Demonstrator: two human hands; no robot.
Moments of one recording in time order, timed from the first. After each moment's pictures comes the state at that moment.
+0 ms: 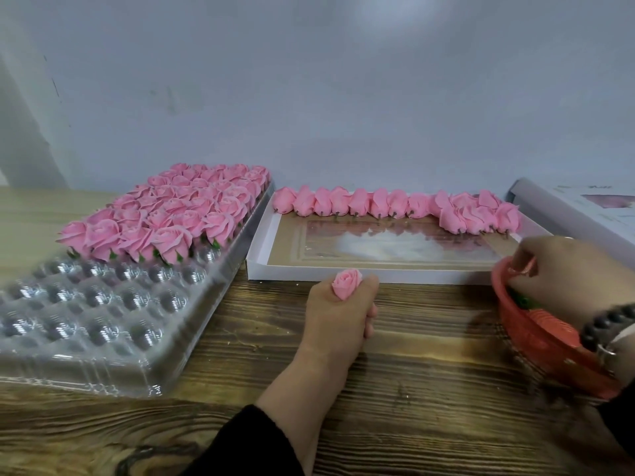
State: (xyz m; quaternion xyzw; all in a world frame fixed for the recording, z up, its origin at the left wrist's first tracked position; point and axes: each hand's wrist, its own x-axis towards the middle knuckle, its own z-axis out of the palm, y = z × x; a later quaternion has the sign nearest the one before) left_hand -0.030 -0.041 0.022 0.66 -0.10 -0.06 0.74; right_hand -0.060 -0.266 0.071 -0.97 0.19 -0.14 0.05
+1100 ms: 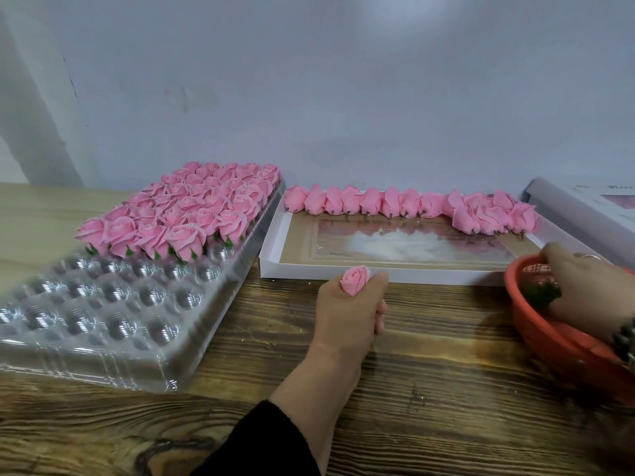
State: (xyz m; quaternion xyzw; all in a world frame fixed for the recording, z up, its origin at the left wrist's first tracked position) left_hand -0.028 -0.039 0.022 0.64 -0.09 -0.07 0.76; right_hand -0.049 -0.290 0.049 -0.97 0.22 -0.06 -0.01
